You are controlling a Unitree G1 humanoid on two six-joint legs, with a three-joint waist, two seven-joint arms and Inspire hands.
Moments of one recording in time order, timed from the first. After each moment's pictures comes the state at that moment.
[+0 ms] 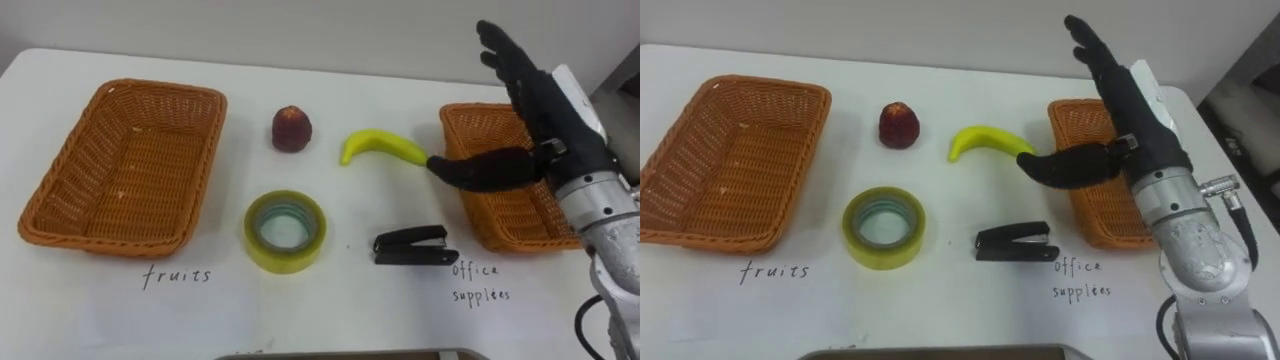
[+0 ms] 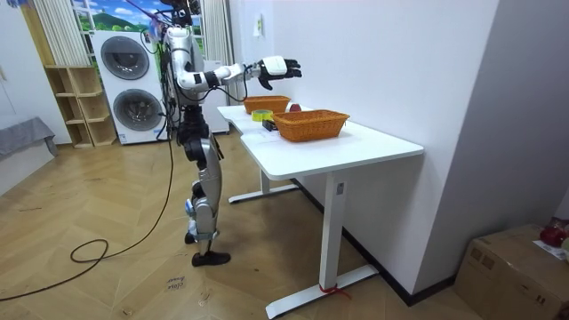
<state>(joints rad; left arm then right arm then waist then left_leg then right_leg) 0.21 0.23 0.09 1.04 0.17 0.02 0.14 0.00 -0.43 -0.07 -0.25 -0.10 0.02 0.19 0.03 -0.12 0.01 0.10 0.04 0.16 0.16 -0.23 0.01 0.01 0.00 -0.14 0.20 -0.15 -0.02</state>
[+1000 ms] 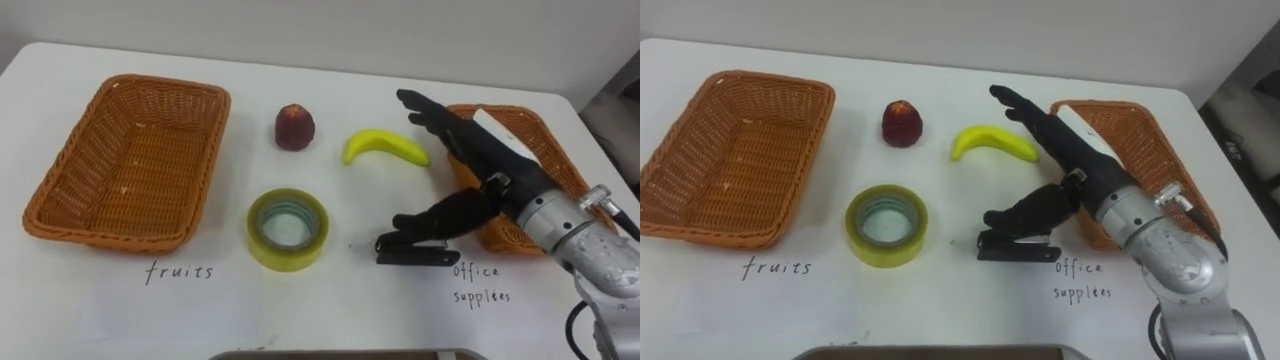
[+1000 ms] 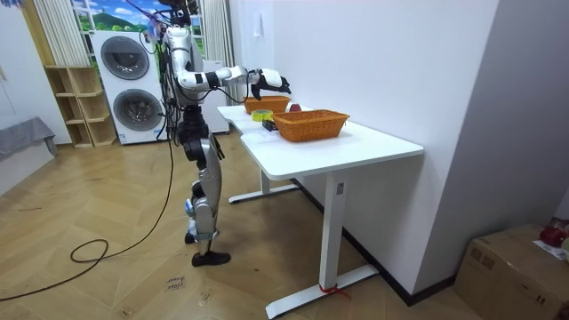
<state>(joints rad) 0.19 0.25 0.07 1.05 0.16 0.02 0.12 0.00 -0.43 -0.02 -0.22 -0.12 0.06 0.47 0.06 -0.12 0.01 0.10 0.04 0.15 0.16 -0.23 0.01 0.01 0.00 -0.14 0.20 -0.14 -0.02</state>
